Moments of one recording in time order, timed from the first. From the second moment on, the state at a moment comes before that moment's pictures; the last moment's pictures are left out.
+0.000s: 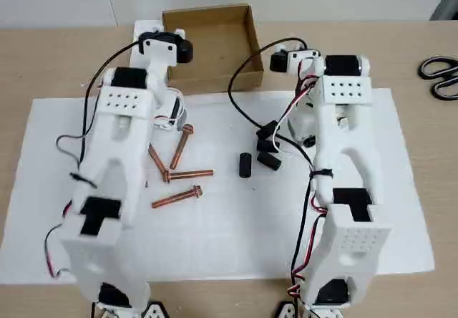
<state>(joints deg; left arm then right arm) 3.0 21.7 -17.0 85.4 -2.6 -3.1 22.9 -25.5 97.8 18.4</state>
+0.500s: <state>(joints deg) 7.2 45.8 -48.2 99.0 -2.6 -2.8 13.9 -8.1 91.5 18.4</state>
